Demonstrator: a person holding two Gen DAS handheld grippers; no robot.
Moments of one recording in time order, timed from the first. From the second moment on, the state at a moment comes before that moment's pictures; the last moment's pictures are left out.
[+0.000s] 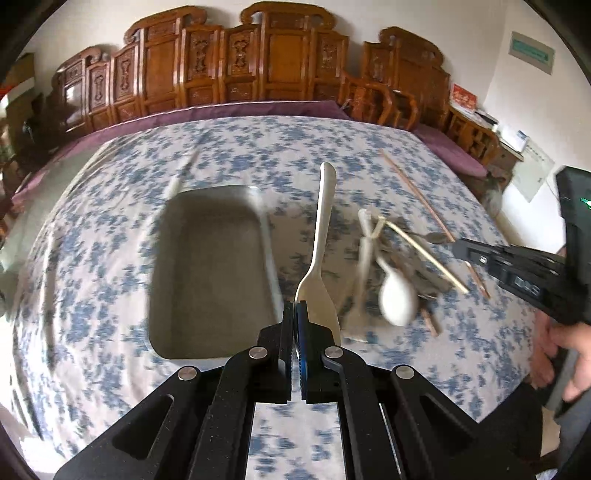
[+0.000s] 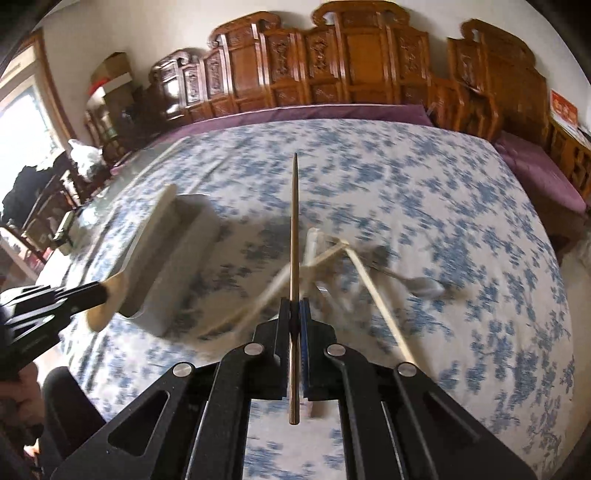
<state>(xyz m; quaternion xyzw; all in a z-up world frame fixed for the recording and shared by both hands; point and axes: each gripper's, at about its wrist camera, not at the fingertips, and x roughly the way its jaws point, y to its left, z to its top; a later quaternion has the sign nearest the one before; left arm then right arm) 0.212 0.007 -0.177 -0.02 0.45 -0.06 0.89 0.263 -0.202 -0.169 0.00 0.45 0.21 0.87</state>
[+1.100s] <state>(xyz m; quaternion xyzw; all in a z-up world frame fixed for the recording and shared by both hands) 0.234 0.097 -0.177 -0.01 0.45 0.00 0.89 0.255 -0.058 -0.173 -0.04 0.45 0.28 0.84</state>
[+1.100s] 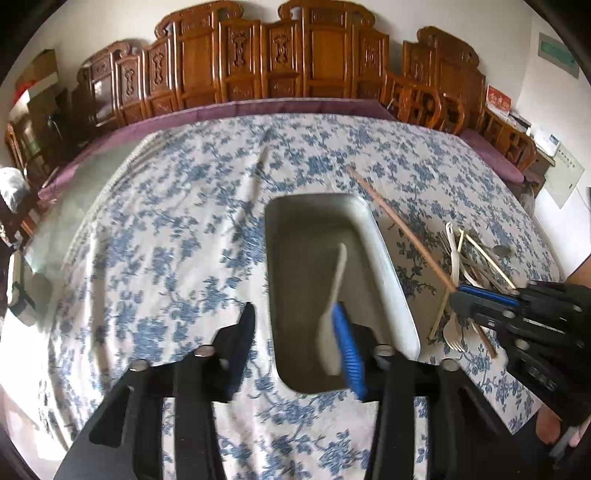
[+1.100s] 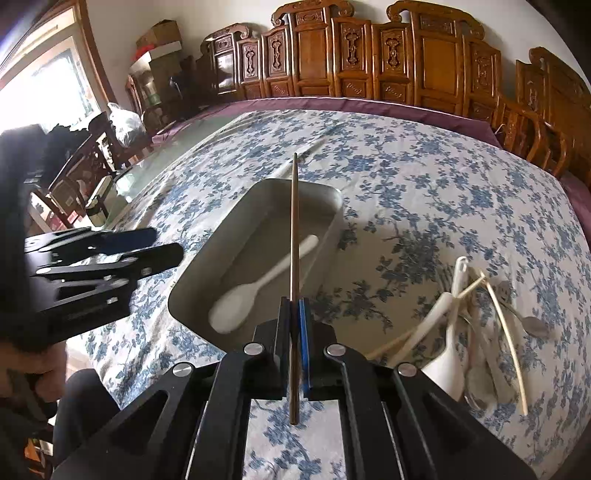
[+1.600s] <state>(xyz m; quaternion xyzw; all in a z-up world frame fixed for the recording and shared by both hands) 0.209 0.131 -0.150 -0.03 0.40 -0.01 0.91 0.275 -0.011 -0.201 -0.06 0.49 0.28 0.82</state>
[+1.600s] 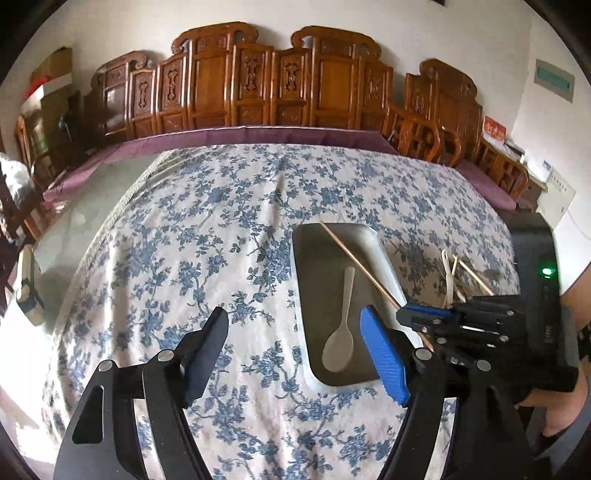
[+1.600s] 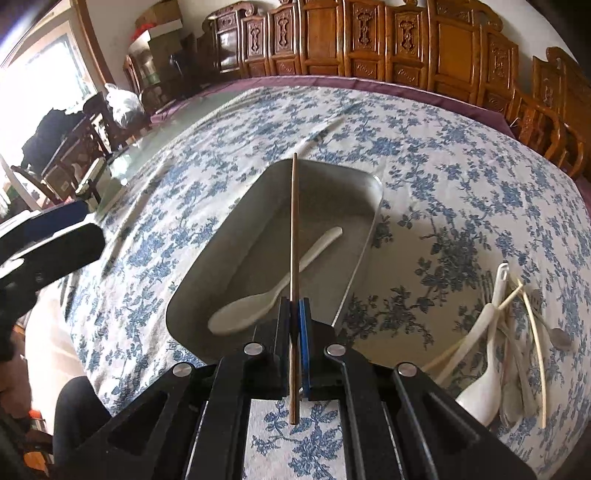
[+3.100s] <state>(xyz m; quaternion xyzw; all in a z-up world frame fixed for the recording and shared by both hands) 0.195 0.022 -0.143 -0.01 0.39 -0.10 0.92 0.212 -0.211 -0.171 -0.05 0.41 0.20 0.89</state>
